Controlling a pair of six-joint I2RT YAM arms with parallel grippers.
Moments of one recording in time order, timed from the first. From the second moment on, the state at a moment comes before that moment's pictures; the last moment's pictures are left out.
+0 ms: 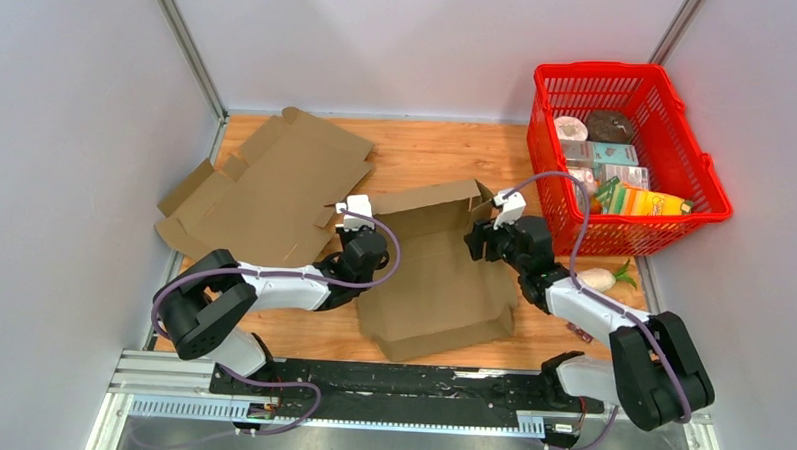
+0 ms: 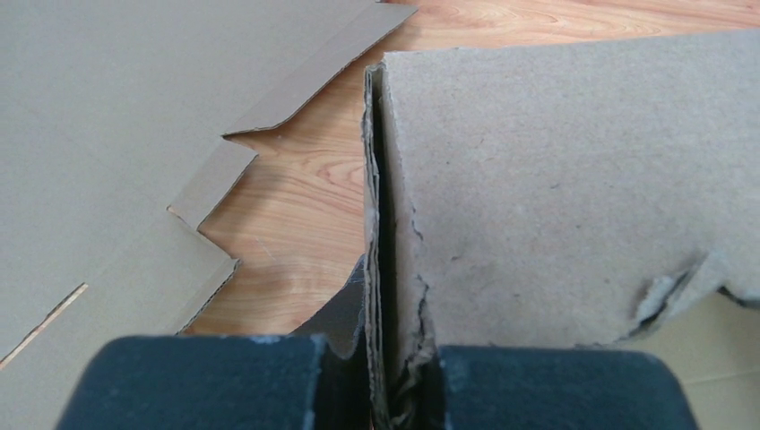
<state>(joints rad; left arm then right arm) -0.90 1.51 0.59 0.50 -0.90 -0.44 0.37 1.21 0.45 0.35 -0.12 0.12</state>
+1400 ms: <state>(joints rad) -0.90 1.51 0.59 0.51 -0.89 -0.41 0.42 1.20 0.51 0.33 -0.07 -0.07</state>
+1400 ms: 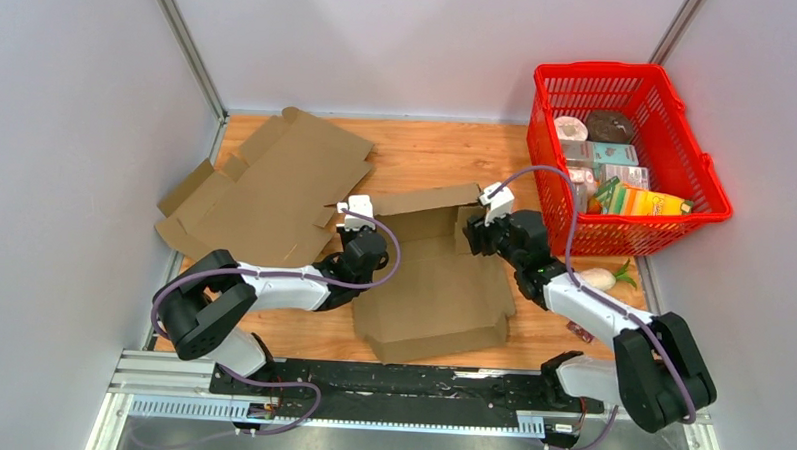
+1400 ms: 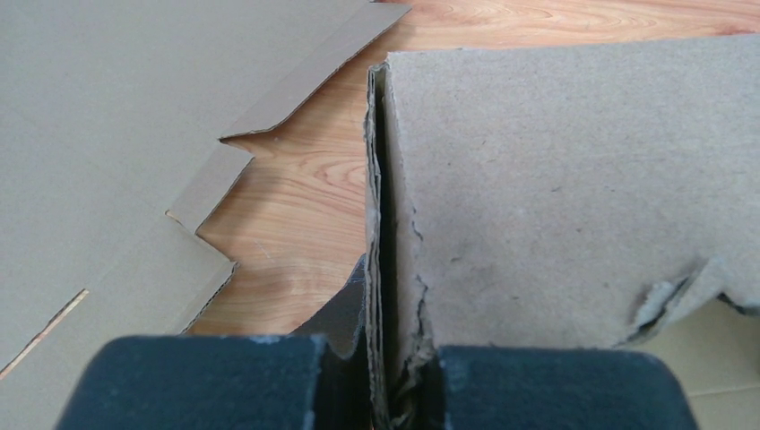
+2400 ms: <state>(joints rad) -0.90 1.51 0.59 0.51 -0.89 -0.40 0.54 1.40 0.65 0.37 0.28 0.07</state>
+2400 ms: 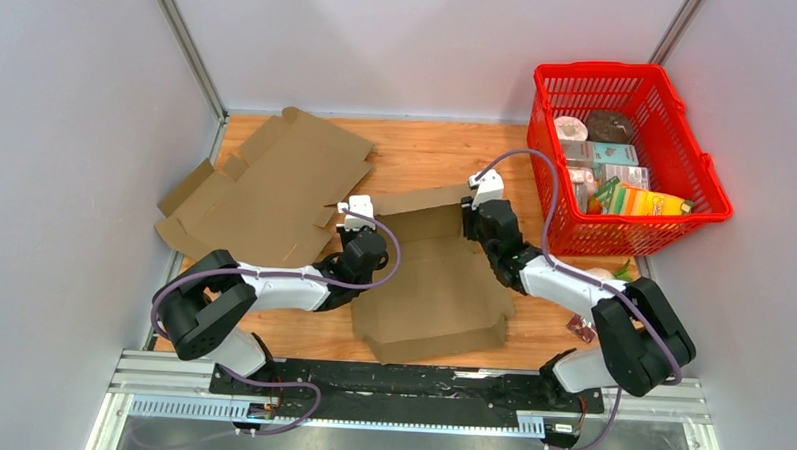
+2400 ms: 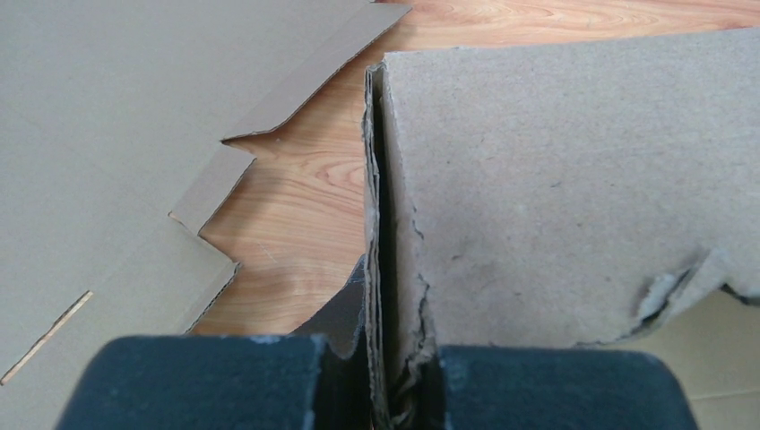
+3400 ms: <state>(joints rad) -0.86 1.49 0.58 0.47 -0.94 -0.47 0.80 1.57 0.74 0.39 0.91 0.28</state>
